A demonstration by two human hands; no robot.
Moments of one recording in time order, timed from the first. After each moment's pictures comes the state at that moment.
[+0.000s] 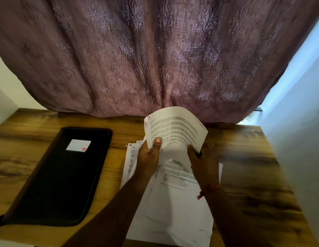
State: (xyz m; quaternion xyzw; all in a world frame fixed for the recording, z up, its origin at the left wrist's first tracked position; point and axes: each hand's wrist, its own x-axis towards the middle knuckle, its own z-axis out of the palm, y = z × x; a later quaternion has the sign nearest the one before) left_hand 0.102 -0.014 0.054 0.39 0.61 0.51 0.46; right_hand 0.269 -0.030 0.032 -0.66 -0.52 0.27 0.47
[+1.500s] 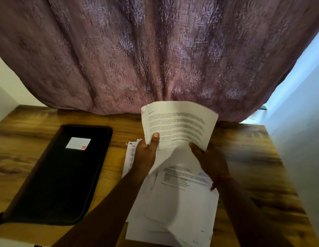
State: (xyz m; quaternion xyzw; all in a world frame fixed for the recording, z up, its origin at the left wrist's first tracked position) left_hand 0.091 0.000 0.053 0.42 0.61 0.49 0.47; right_hand 0.295 -0.011 0.047 -0.68 -0.57 0.29 0.36
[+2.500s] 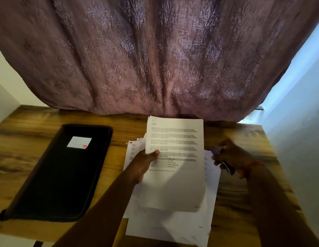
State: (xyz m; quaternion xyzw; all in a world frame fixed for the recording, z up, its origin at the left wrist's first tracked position) left_hand 0.070 -0.010 0.019 0.40 0.61 0.34 0.59; right_hand 0.363 -0.009 0.078 -0.71 -0.46 0.49 0.19
